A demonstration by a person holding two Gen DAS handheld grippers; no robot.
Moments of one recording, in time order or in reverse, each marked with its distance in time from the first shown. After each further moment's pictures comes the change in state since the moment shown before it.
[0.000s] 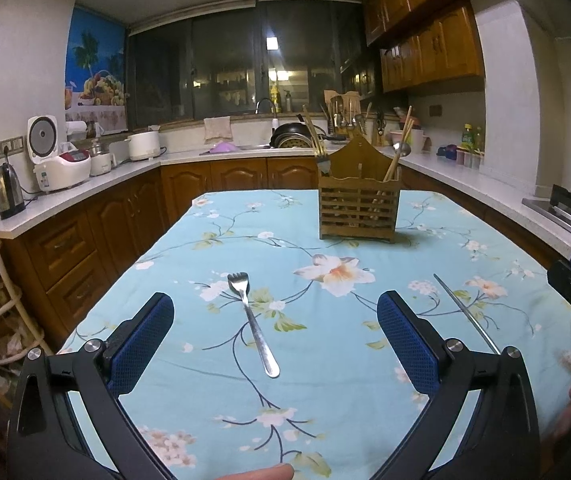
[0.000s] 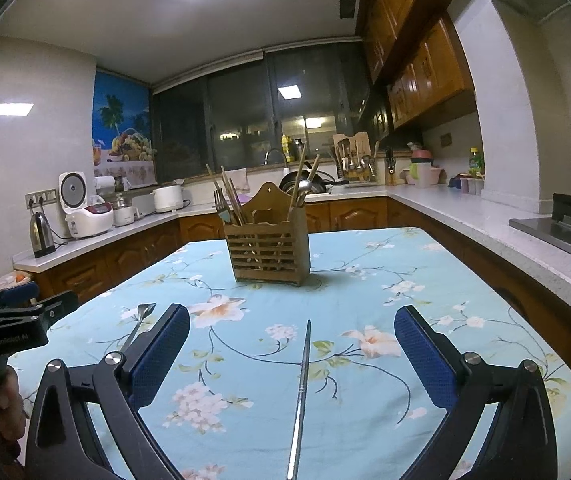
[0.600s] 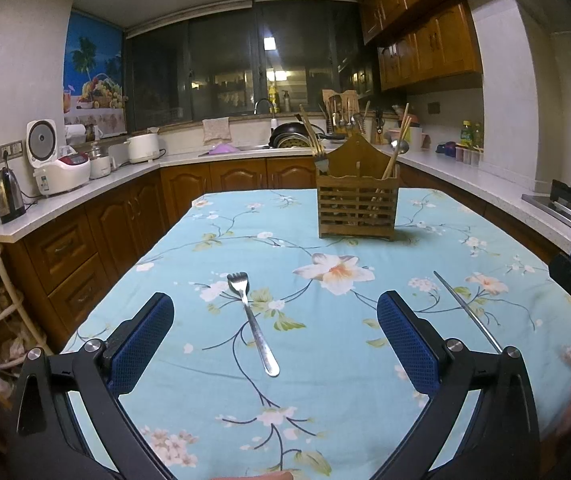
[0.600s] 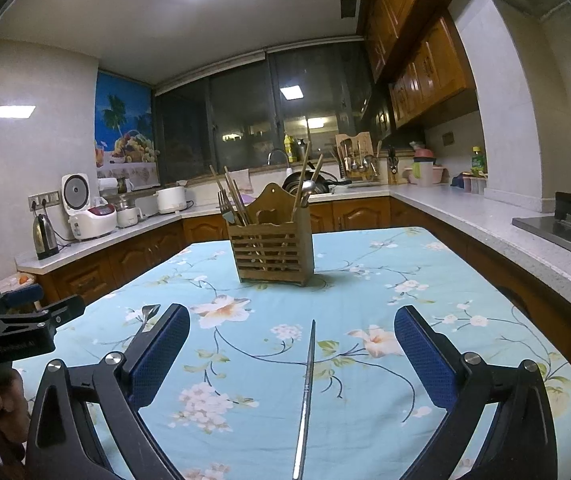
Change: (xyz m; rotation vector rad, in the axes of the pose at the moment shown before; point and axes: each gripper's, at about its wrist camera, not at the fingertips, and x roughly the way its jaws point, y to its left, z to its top) left arm -0.001 -0.003 0.000 0.015 -0.002 0.003; right arm 0.000 0.003 -0.001 0.003 0.000 0.008
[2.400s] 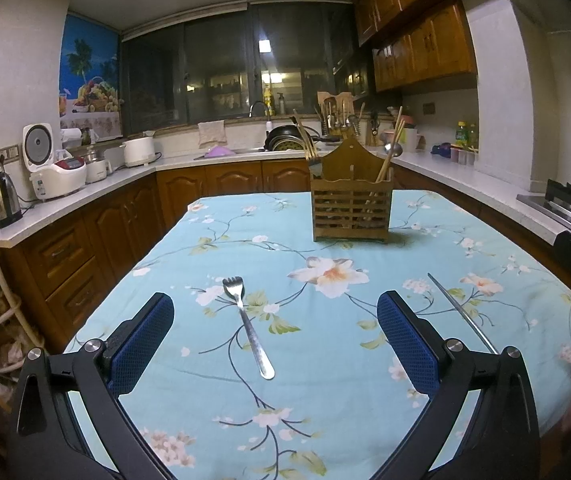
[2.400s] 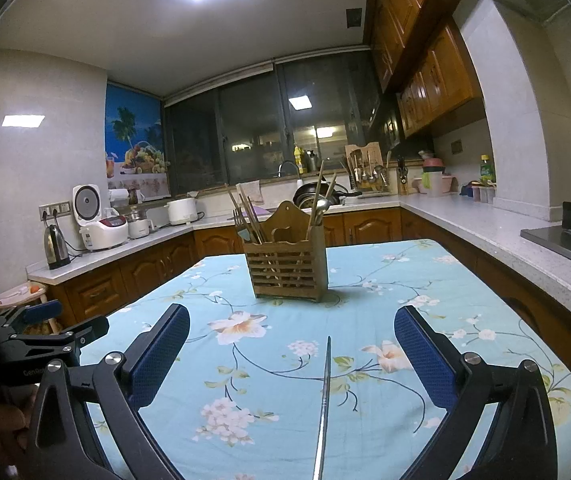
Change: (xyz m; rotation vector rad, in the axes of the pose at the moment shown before) left arm -0.003 -0.002 0.000 0.013 -0.006 -0.014; right arm -0.007 0.013 0.015 0.012 -0.042 0.039
